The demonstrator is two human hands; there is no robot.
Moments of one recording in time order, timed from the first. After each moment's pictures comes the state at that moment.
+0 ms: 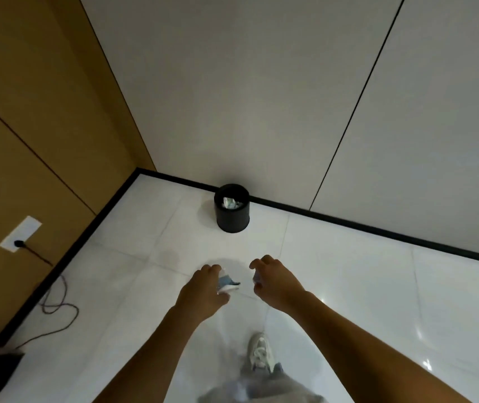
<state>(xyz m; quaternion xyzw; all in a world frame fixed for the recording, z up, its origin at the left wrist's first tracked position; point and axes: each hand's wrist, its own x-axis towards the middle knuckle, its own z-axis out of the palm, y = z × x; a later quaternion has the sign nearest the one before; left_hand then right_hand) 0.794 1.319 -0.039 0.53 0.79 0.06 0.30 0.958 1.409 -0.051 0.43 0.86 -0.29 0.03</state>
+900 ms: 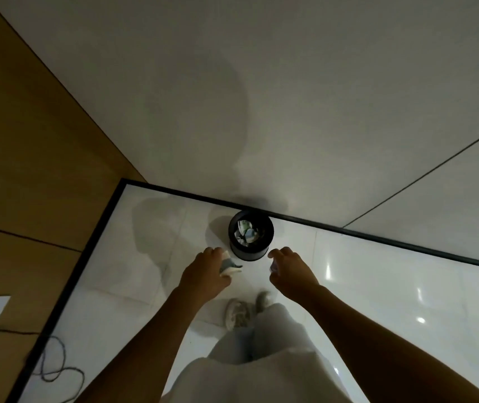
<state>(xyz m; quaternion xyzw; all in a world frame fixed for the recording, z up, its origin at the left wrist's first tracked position) 0.503 1.719 -0.087 0.55 0.76 -0.01 0.35 0.701 1.786 -0.118 0.52 0.77 -0.35 0.09</state>
